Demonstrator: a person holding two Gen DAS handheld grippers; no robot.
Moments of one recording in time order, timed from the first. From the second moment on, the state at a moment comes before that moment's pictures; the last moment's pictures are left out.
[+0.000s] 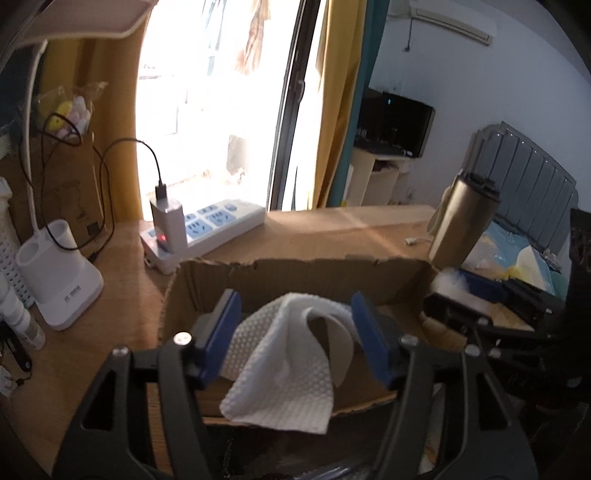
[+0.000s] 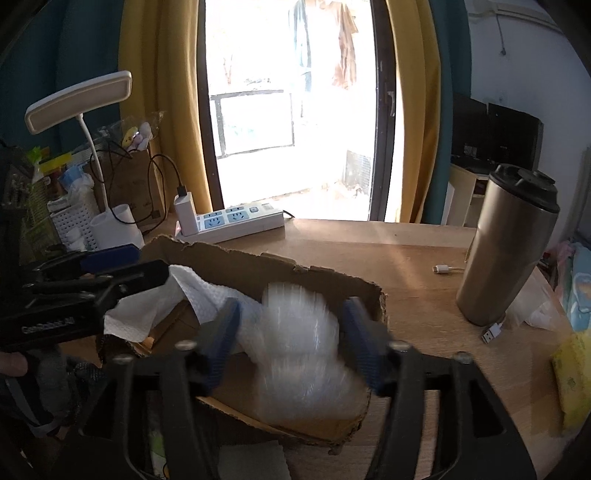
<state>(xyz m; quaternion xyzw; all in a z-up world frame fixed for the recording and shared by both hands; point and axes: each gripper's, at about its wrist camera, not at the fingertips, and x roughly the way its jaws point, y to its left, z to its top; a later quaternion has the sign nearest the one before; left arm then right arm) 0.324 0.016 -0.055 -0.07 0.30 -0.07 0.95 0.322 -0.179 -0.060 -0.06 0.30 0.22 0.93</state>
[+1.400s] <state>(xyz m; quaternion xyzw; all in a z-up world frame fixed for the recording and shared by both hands) 0.183 0.030 -0.004 -0.08 0.23 -0.05 0.97 0.205 -0.223 -0.013 -0.06 0.24 0.17 0.95</state>
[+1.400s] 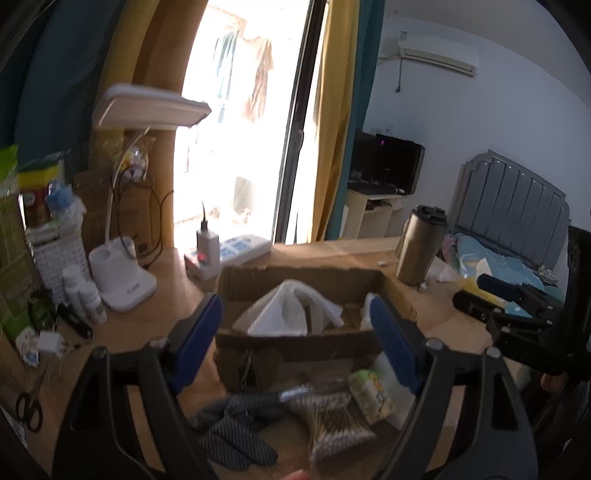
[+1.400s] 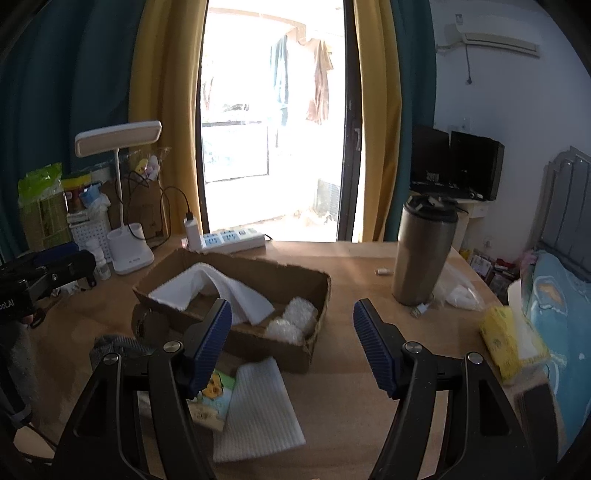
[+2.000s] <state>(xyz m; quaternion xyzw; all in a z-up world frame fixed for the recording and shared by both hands) 0.166 0.040 -0.067 -0.10 0.30 -0.04 0.95 0.199 -0.211 -0.066 -0.07 0.31 0.18 0.93</state>
